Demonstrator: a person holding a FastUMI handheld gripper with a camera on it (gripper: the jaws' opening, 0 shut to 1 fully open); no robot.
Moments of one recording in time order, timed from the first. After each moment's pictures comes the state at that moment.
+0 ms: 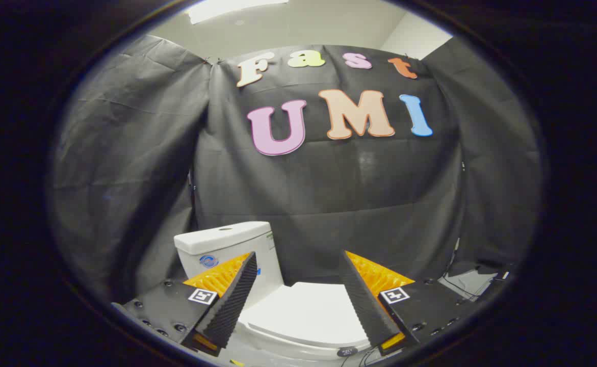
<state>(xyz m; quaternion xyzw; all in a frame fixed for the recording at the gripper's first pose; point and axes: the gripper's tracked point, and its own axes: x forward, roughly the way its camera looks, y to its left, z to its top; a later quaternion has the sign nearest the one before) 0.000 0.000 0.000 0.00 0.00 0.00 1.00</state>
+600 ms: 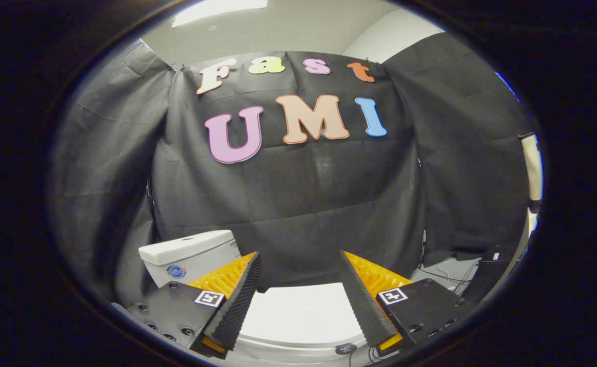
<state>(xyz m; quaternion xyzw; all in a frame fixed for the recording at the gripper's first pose) -0.001 -0.027 -0.016 0.03 -0.01 -0.11 0.99</state>
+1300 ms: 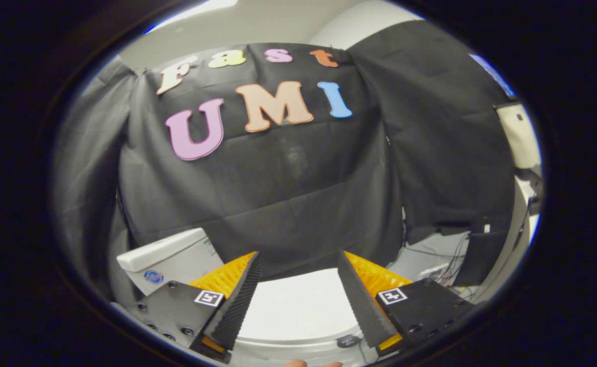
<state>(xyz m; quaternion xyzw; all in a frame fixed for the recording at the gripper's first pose) 0.009 -0.070 -0.059 0.13 0.01 -0.18 0.97</state>
